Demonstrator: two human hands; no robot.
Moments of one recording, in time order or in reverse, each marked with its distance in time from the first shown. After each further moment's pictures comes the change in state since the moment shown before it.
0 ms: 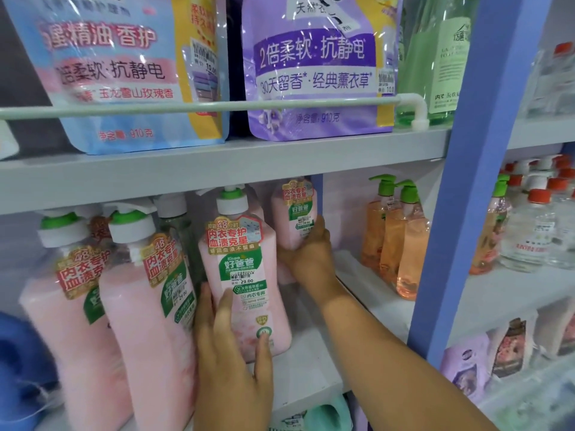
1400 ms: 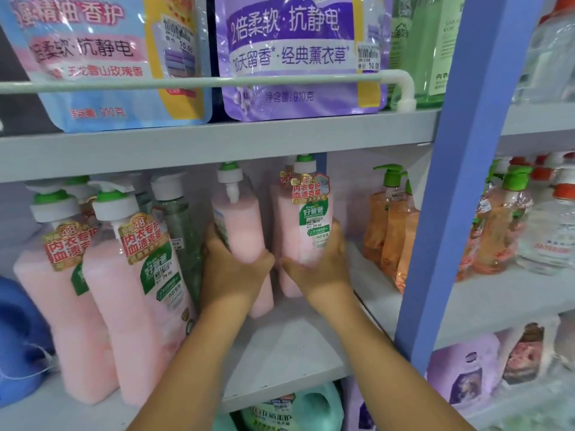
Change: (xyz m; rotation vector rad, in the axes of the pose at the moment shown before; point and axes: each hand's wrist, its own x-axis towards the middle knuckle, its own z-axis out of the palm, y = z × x) left_hand 0.098 0.015 0.043 -0.218 -0.060 -0.505; right_hand -0.053 0.009 -0.045 0.162 -0.004 -0.080
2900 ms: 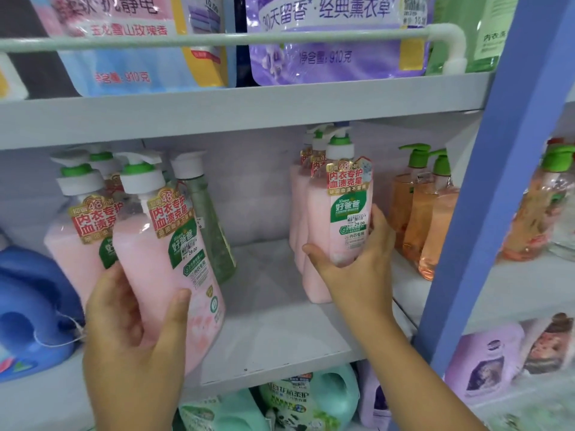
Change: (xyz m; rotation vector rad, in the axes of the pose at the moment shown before) left_hand -0.092 -0.016 -0.123 -0.117 0.266 0.173; right_hand -0.048 -0.022 -0.030 -0.028 0.162 -0.173
